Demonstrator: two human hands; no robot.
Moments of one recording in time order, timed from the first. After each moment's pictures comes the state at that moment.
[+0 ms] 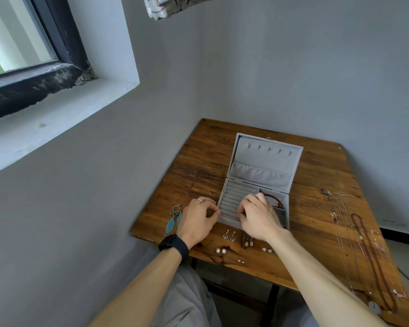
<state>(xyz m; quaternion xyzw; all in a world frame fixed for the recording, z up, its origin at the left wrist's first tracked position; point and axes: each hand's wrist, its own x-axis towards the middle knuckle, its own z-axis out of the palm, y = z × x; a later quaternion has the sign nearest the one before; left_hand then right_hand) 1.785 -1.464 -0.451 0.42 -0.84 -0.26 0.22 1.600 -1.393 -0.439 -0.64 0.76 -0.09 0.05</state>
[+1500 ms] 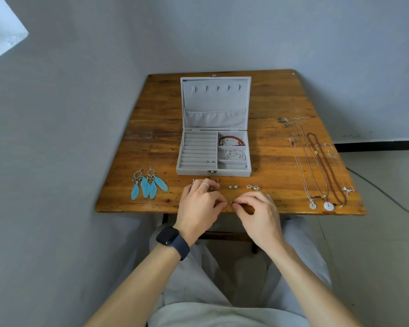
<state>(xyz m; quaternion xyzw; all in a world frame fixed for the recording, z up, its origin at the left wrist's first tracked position) 1.756 -1.359 -0.475 0.30 -0.94 -0.12 0.13 1.630 -1.235 -0.514 -0.42 0.81 -0.41 0.05</state>
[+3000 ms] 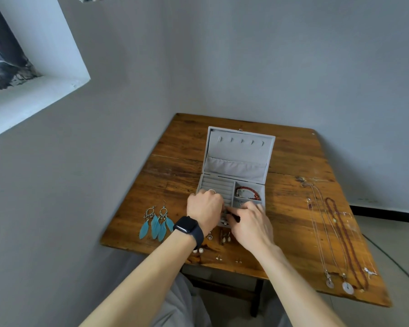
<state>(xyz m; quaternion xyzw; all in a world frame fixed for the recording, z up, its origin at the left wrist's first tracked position) 1.697 -1.452 -0.430 0.38 -0.92 -0.01 0.03 1.593 -1.348 -0.451 -0.51 0.84 -0.15 0.08</state>
